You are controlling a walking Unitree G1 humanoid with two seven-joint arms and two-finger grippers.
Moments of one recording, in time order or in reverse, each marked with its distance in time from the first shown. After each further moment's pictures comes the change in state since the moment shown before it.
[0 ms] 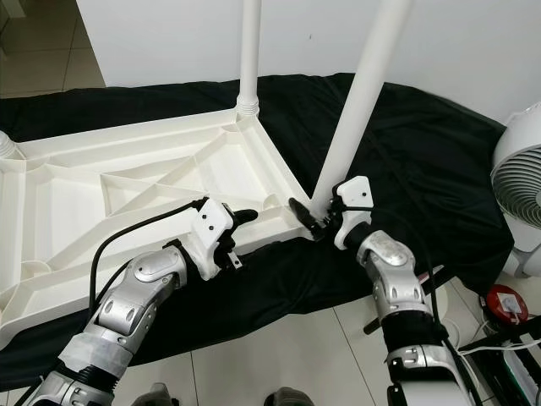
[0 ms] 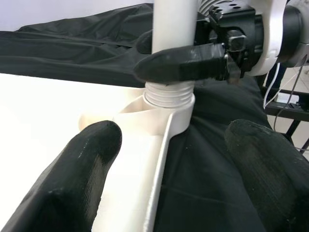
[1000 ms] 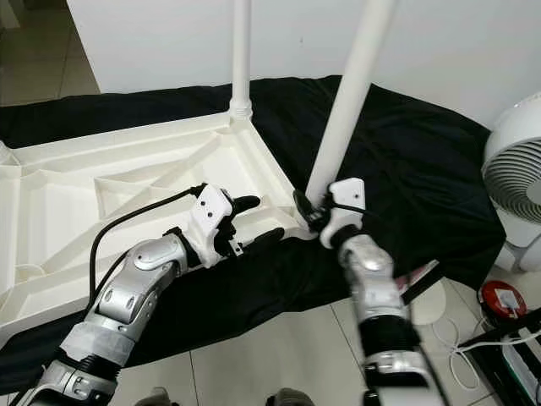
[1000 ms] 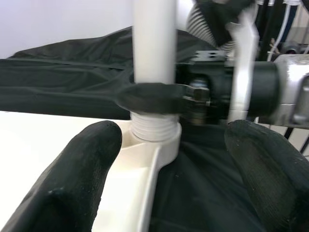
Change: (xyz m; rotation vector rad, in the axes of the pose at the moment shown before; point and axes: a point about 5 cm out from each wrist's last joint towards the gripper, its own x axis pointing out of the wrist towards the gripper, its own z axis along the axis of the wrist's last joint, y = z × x) left arm 0.004 0.006 0.013 0.005 -0.042 0.007; right arm 0.028 0.041 -0.008 0.184 -0.002 -0.405
